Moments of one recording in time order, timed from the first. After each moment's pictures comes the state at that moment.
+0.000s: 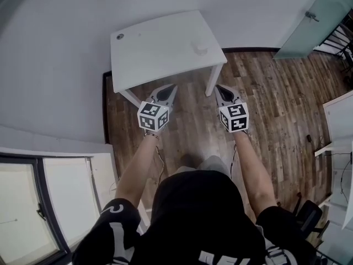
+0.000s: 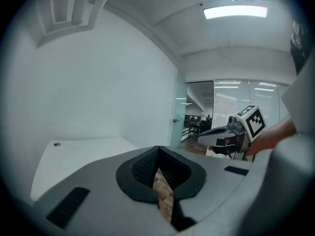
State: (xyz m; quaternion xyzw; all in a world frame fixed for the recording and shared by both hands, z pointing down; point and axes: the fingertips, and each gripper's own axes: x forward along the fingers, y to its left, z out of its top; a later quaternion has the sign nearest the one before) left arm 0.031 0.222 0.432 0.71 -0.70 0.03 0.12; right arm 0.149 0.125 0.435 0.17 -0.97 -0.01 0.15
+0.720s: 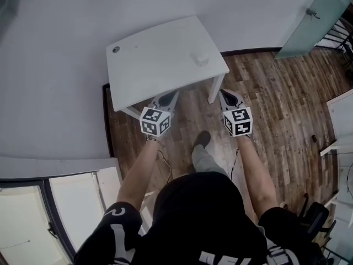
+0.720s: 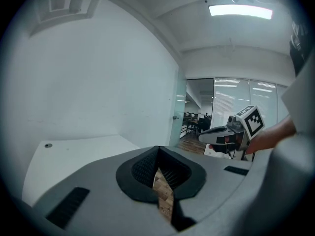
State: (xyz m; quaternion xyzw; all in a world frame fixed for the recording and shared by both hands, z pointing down) left arm -0.027 0.146 0.453 0.72 -0.68 0.04 0.13; right arm 0.104 0.047 0.456 0.20 -0.97 0.01 0.15
